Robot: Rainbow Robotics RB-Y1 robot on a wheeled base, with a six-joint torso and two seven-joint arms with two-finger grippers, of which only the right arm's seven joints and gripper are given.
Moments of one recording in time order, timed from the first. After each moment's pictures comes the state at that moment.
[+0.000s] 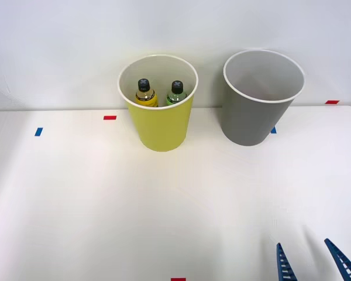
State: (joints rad) arm 0.89 -0.06 -0.02 -1.84 0.52 -0.71 0.94
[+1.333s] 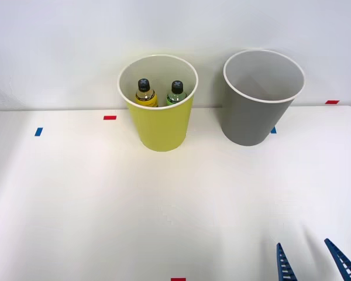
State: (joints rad) arm 0.89 -0.06 -0.02 -1.84 0.52 -0.71 0.94
